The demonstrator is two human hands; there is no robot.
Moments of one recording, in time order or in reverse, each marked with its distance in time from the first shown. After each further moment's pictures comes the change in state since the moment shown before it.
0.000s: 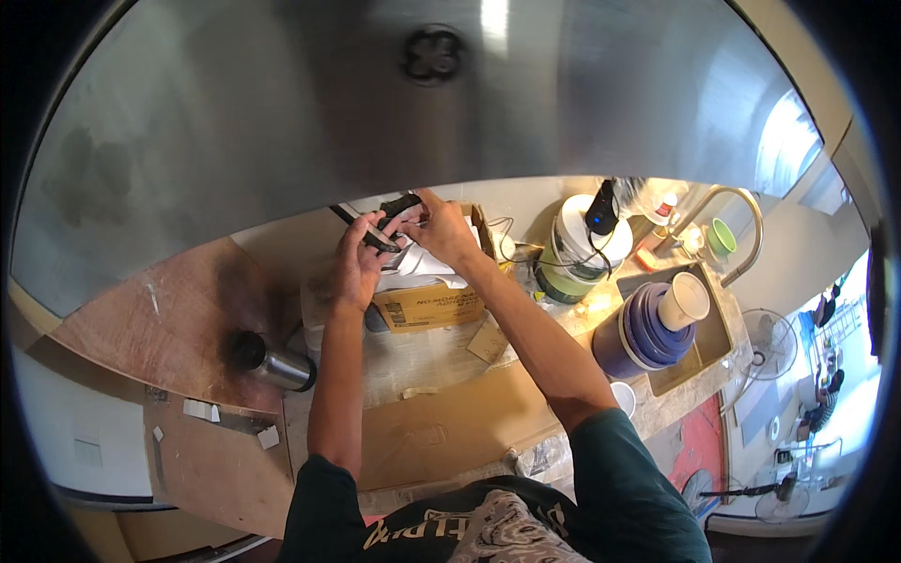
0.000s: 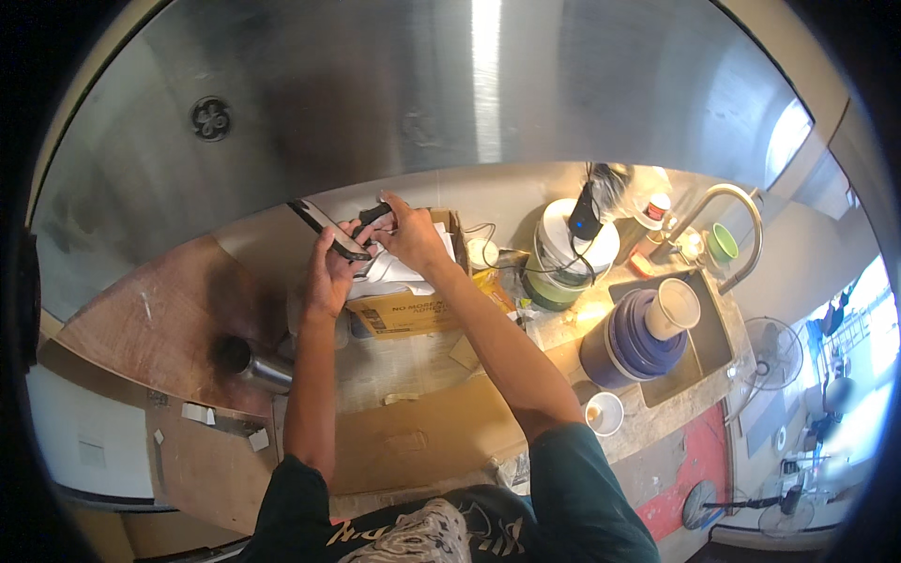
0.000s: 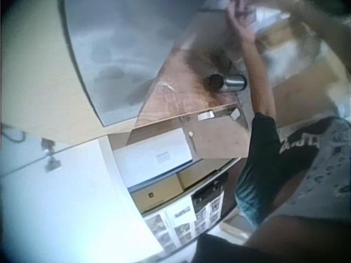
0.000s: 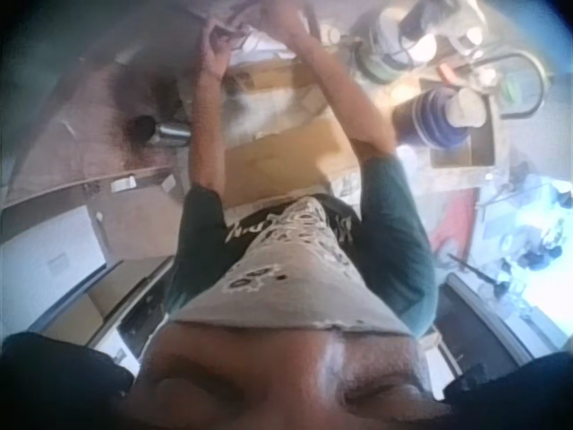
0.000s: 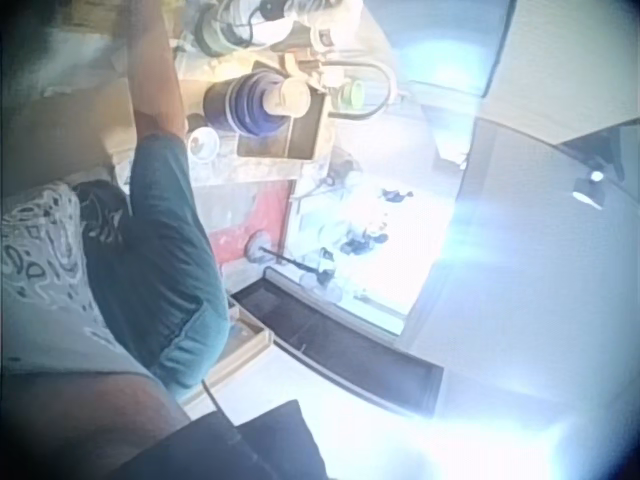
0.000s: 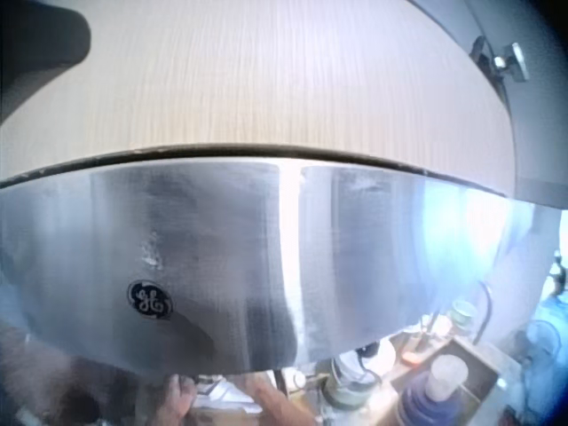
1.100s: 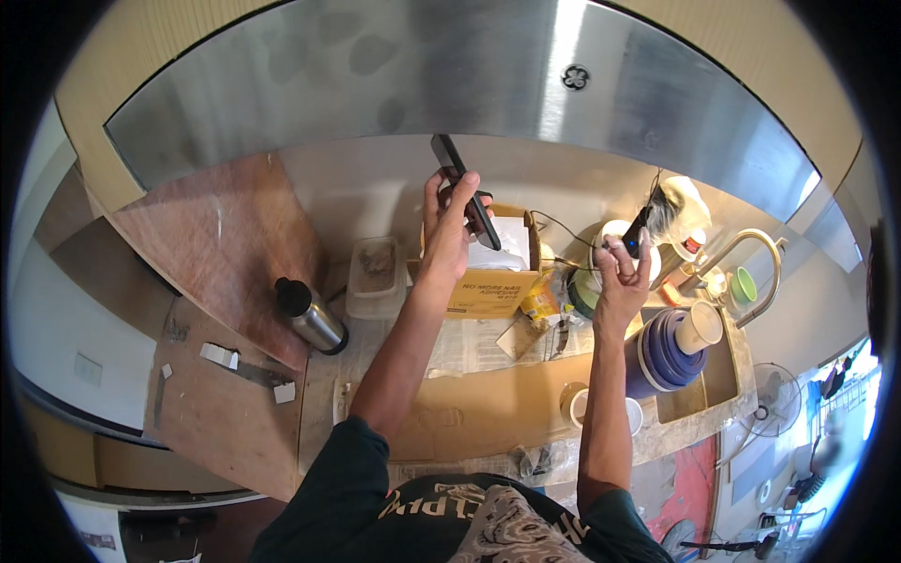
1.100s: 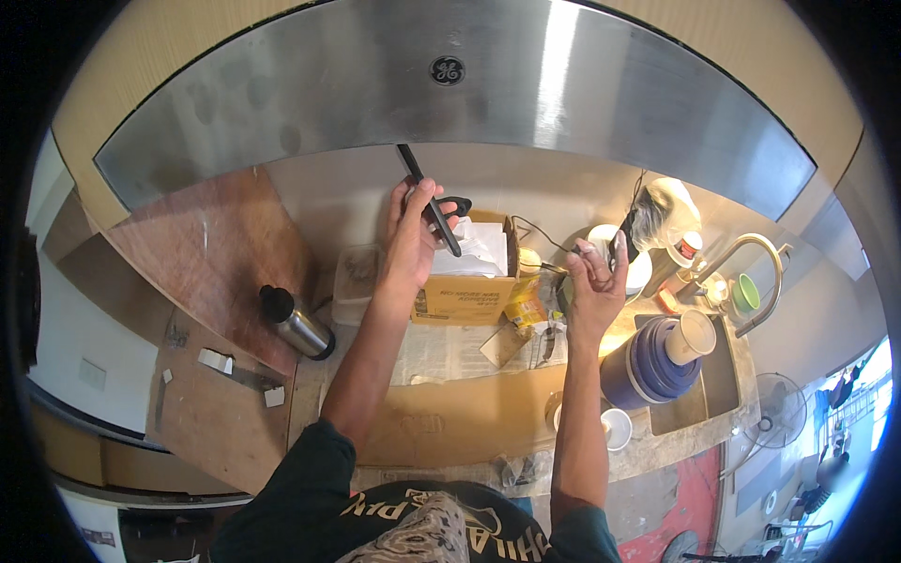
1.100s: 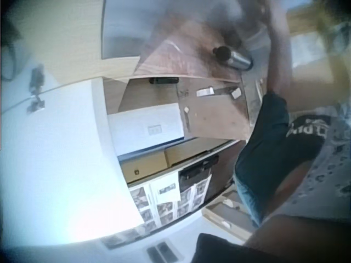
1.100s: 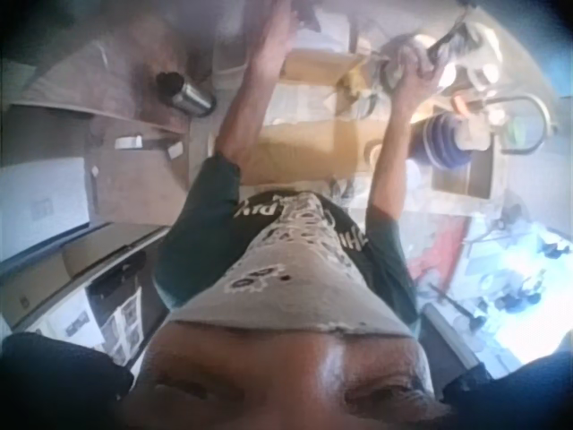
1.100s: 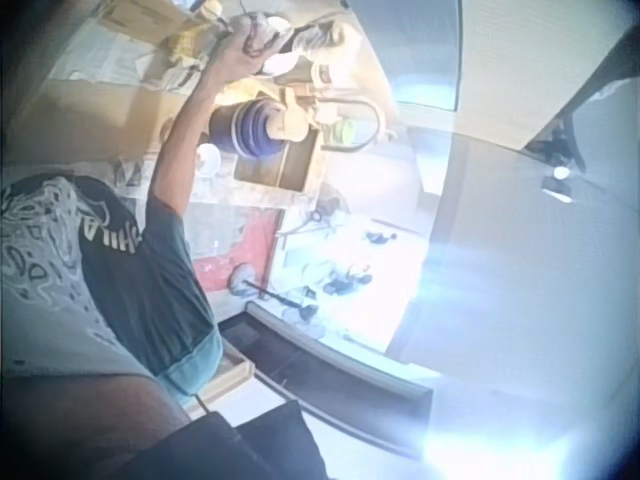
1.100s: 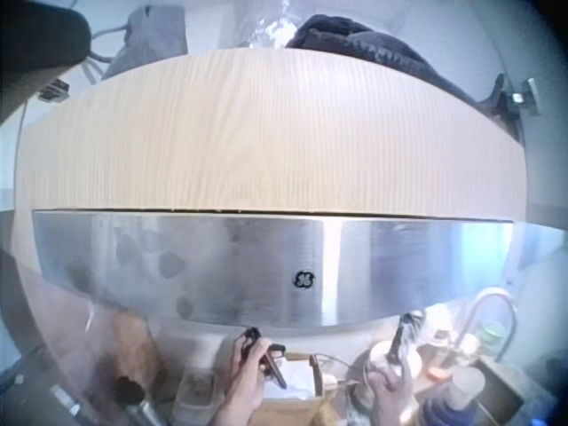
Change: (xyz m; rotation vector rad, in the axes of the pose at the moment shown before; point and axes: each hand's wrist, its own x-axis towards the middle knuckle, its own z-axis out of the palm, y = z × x) left_hand -0.037 0.029 0.118 0.109 0.196 0.167; right_hand -0.137 -0.059 -0.121 0.470 0.732 0.009
